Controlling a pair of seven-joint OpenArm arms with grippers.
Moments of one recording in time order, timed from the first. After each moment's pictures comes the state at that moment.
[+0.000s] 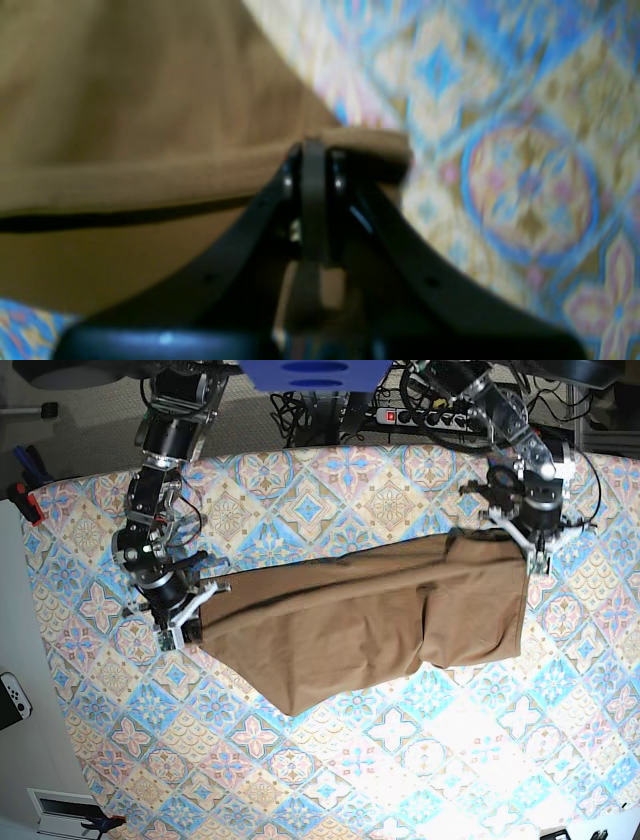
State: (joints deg) left arm 9.8 11.1 -42.9 112.6 21.7 -41.5 33.7; right arm 3.2 0.4 20.2 84.2 -5.4 32.6 -27.3
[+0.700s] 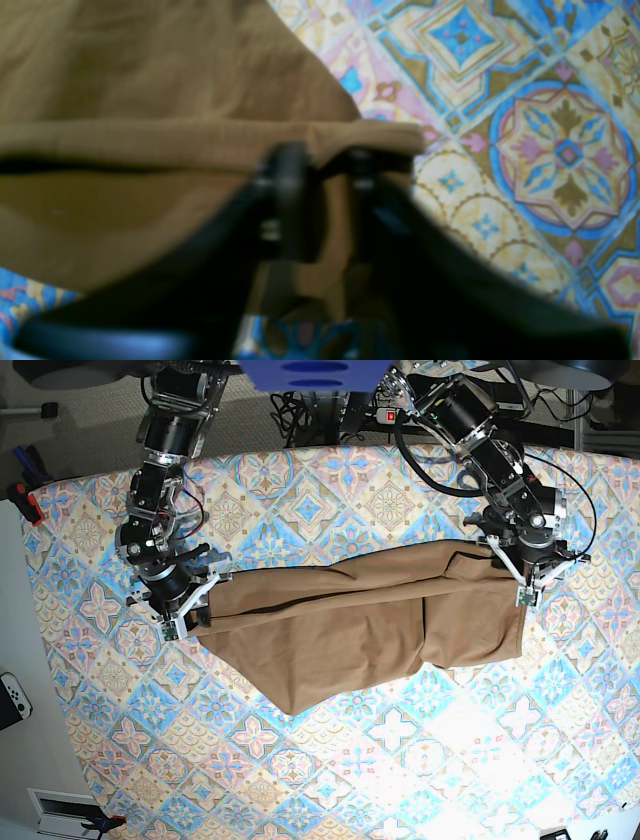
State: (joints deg) left arm -0.5 11.1 -43.4 101.2 37.5 -41.4 33.3; right arm 2.3 0.3 20.5 82.0 -5.9 32.5 -28.1
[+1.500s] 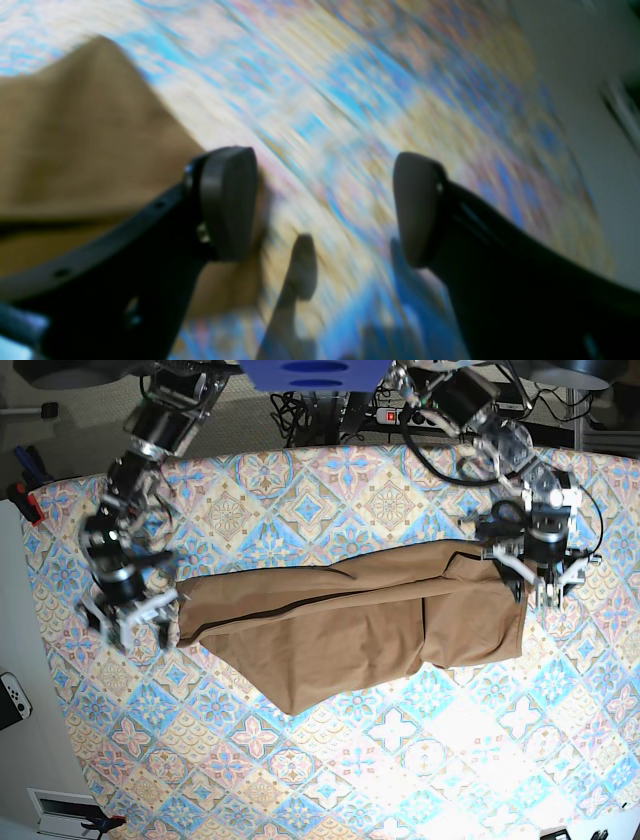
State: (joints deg) left arm 5.0 11.1 -44.9 112.7 17.0 -41.4 33.4; right arm -0.5 0.0 32.2 94.6 -3.6 32.3 -27.4
